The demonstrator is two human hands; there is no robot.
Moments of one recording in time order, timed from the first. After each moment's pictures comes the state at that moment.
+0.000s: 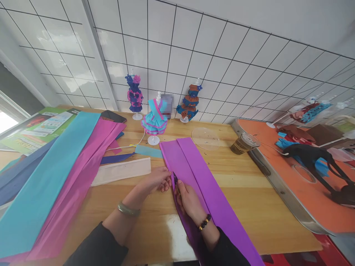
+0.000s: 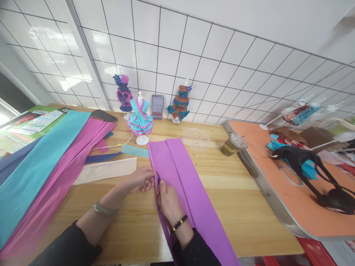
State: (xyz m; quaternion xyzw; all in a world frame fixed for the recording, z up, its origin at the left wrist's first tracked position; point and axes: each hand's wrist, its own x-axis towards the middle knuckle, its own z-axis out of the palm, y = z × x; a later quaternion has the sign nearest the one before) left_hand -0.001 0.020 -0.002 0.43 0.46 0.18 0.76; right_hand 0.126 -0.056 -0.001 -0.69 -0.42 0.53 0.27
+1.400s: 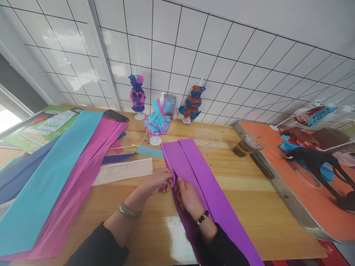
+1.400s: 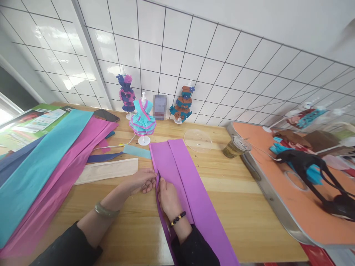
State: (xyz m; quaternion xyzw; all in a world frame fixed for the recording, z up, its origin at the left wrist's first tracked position) left_hand -0.001 0.019 -0.008 0.42 0.46 0.19 0.76; right_hand 0.125 -0.041 -0.012 -0.70 -0.47 0.47 0.26
